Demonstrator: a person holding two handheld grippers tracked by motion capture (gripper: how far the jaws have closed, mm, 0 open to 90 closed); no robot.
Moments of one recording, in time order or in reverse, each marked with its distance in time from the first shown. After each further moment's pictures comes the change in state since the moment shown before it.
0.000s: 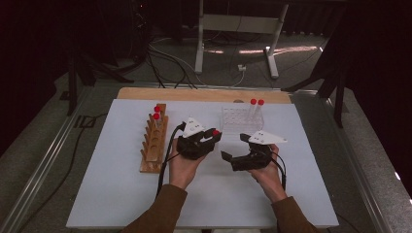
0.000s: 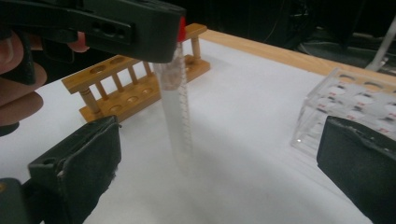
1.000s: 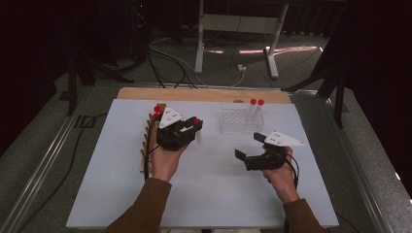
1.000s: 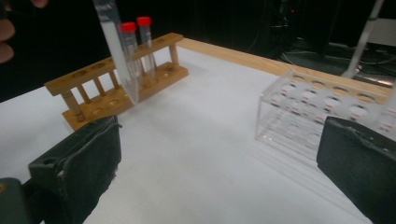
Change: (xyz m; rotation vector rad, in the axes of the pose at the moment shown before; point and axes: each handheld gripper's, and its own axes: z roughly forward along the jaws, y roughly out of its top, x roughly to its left) left arm 0.036 0.016 -0.037 -0.060 0.093 -0.019; right arm -0.023 -0.009 -0.029 -0.047 -0.050 0.007
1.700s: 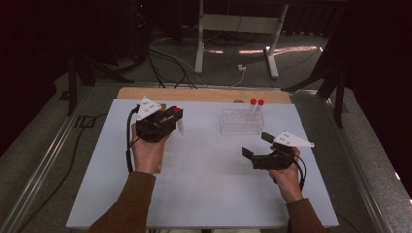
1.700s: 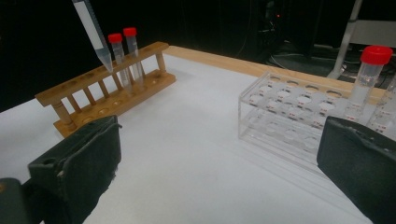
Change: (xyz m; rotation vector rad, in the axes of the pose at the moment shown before) left arm 0.039 0.014 -0.029 -0.052 0.110 -0.005; right arm -0.009 -0.001 -0.016 -0.029 -0.038 0.039
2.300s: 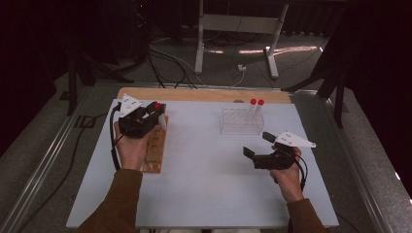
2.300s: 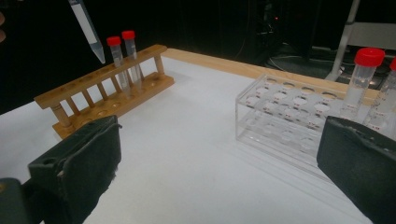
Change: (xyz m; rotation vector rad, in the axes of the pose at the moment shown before) left arm 0.037 -0.005 -0.013 -0.009 0.123 -0.016; right arm -0.002 0.000 -0.002 -0.010 -0.003 0.005
